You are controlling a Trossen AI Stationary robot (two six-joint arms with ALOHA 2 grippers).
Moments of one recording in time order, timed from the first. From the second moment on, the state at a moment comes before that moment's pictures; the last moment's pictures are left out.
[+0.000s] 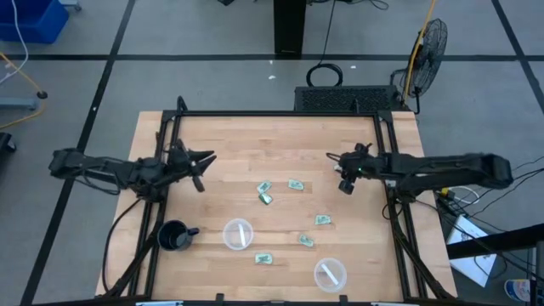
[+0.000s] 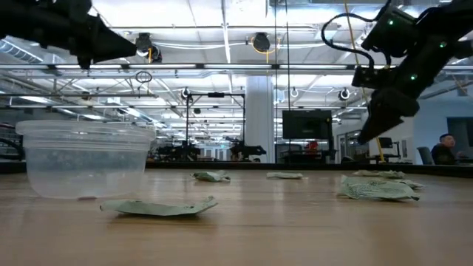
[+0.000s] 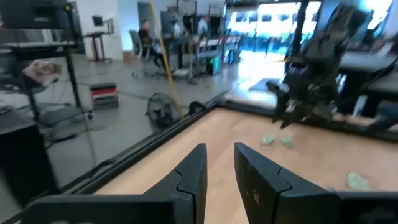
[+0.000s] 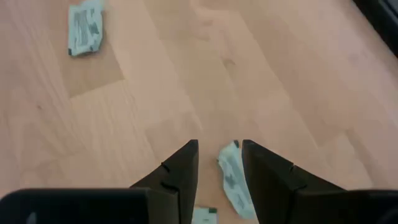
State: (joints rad) left arm -0.15 0.49 0.27 0.16 -0.63 -0.05; right arm -0.19 0.91 0.41 -0.40 0.26 0.12
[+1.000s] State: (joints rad) left arm 0.09 1.06 0.49 0.25 -0.42 -0.06; right arm -0.24 1.01 0.18 -0.08 0.29 0.07
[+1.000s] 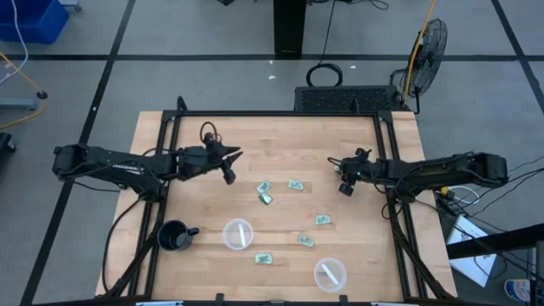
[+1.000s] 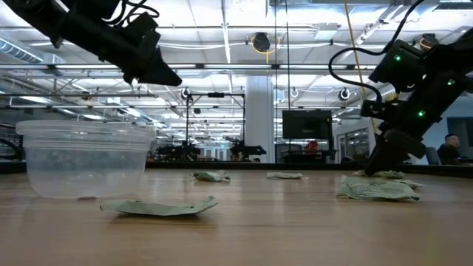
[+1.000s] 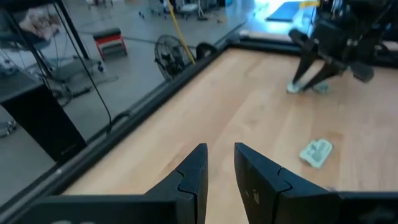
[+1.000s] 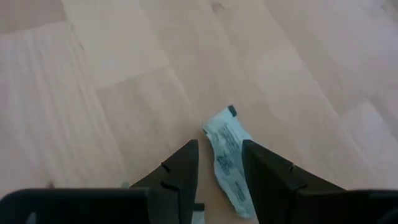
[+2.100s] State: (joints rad) left arm 0.16 1.06 0.49 0.31 -0.42 -0.09; right arm 0.43 1.10 0.78 -0.40 0.16 0.14
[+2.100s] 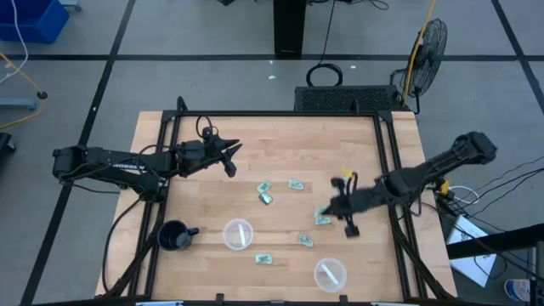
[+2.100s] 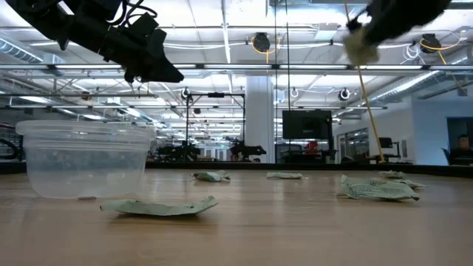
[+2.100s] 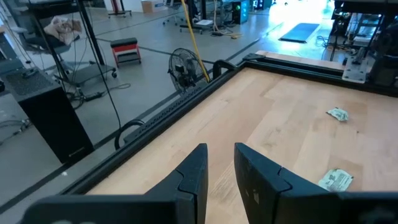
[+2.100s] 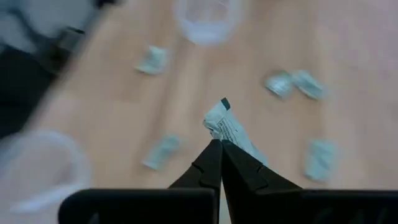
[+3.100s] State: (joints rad) left arm 0.16 1.06 0.49 0.13 -0.42 -0.29; right arm 0.84 1.58 0.88 -0.26 0.08 0.71
